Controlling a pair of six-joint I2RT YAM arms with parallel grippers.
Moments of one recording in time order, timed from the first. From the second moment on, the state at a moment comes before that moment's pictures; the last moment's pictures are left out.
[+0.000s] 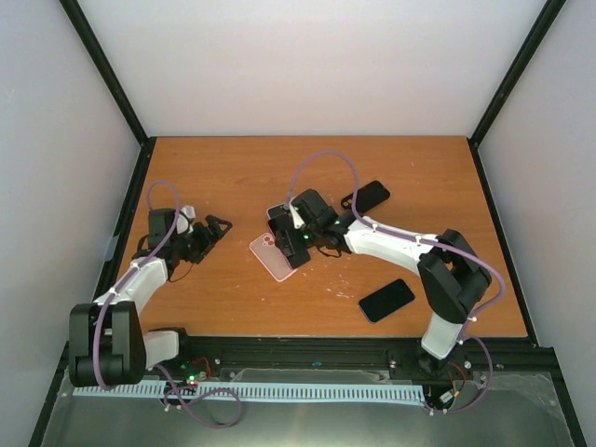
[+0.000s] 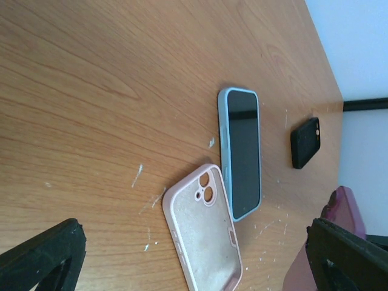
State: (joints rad) left arm 0.05 1.20 0.53 -0.11 0.59 -0.70; right arm 0.81 1.73 1.19 -0.35 -0.14 0.32
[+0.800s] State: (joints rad) left arm 0.09 1.19 0.51 -0.13 0.63 -0.68; right arm 0.97 1.99 1.35 -0.22 0.02 0.25
